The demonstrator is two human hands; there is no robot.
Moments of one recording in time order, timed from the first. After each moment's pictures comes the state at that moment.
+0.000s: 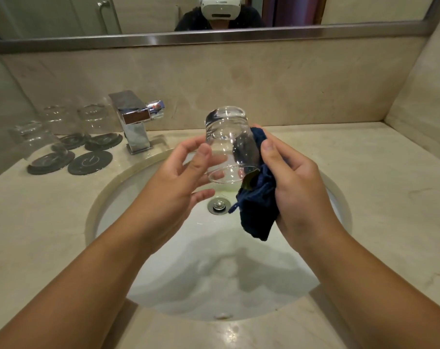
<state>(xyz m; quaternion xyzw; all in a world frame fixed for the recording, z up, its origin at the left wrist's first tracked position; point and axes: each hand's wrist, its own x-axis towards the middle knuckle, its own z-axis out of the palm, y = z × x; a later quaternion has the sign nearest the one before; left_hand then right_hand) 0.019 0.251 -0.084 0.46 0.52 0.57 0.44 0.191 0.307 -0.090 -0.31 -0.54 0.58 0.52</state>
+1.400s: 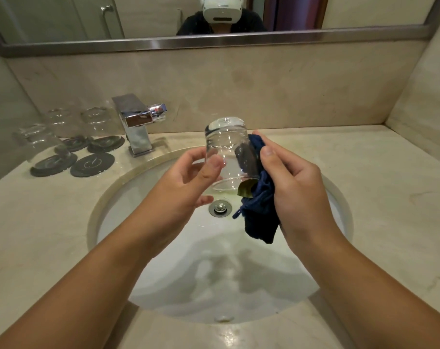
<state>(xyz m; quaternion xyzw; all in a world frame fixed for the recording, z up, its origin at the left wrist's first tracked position) 0.018 0.250 -0.086 0.49 0.53 0.54 0.43 0.191 0.301 -0.090 -0.33 -0.57 0.52 0.54</state>
